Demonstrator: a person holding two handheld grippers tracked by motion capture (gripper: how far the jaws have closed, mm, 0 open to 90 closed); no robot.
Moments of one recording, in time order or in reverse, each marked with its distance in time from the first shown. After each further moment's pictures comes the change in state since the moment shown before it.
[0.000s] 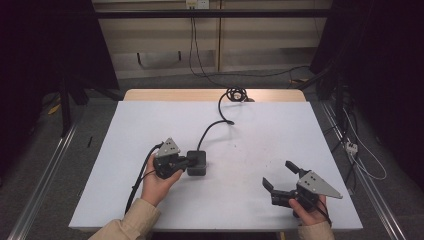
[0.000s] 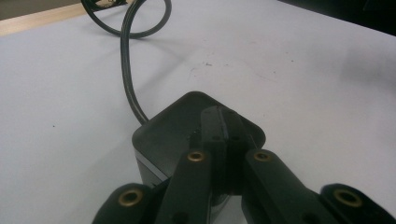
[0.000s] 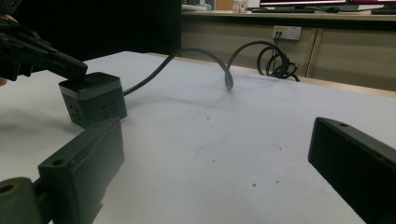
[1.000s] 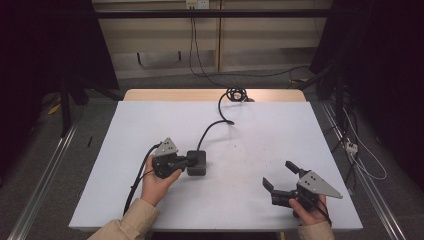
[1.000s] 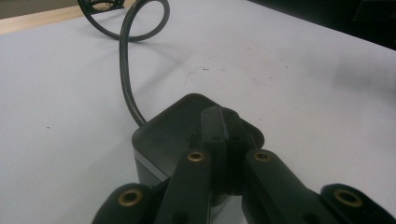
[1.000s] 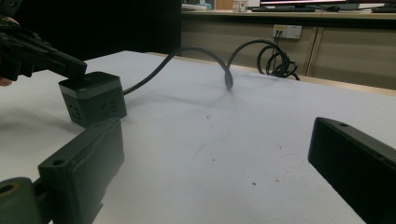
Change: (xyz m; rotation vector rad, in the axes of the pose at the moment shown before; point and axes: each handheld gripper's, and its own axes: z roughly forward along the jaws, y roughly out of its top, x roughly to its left) left arm 0.005 -0.003 -0.001 -0.028 -0.026 -0.021; right arm -0.001 -0.001 0.000 0.000 0.000 0.004
